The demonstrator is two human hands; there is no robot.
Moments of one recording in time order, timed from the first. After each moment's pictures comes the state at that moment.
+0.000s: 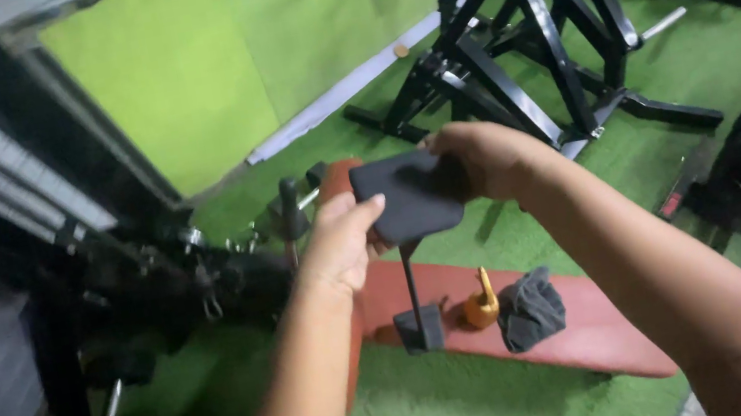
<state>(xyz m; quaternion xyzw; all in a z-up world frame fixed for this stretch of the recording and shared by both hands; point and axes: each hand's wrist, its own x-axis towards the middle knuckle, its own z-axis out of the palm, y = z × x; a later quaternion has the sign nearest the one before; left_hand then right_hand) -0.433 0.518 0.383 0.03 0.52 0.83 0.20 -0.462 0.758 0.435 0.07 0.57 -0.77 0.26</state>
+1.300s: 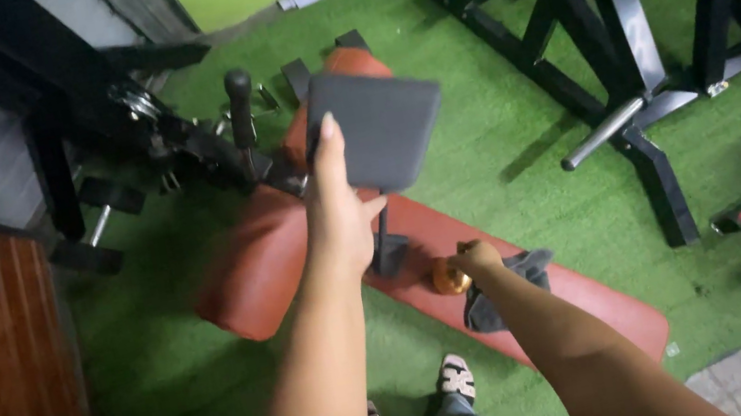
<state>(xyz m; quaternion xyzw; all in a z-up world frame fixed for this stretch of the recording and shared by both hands) -0.473 0.661 0.336 -0.18 0.50 0.84 -0.02 -0.499 0.899 -0.182 0.12 0.90 -0.32 0.27</state>
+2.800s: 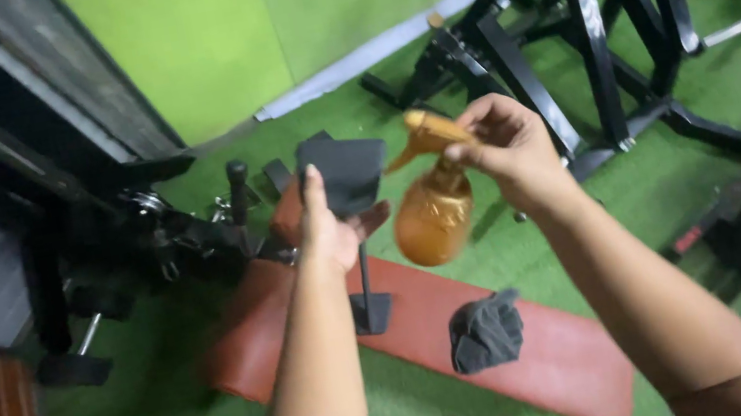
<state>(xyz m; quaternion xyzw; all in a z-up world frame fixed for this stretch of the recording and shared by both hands) -0.507 0.647 0.295 -0.12 0.40 0.90 0.11 -0.486 0.916 0.391 -0.24 0.59 -0.77 -0.05</state>
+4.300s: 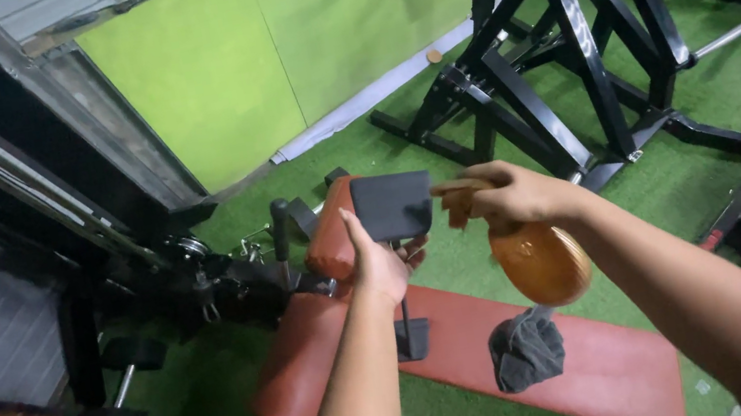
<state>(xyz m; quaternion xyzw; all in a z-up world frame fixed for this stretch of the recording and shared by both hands) -0.487 0.636 0.311 -0.14 0.42 0.87 0.19 -0.475 0.866 0.436 -0.20 0.78 -0.55 0.21</state>
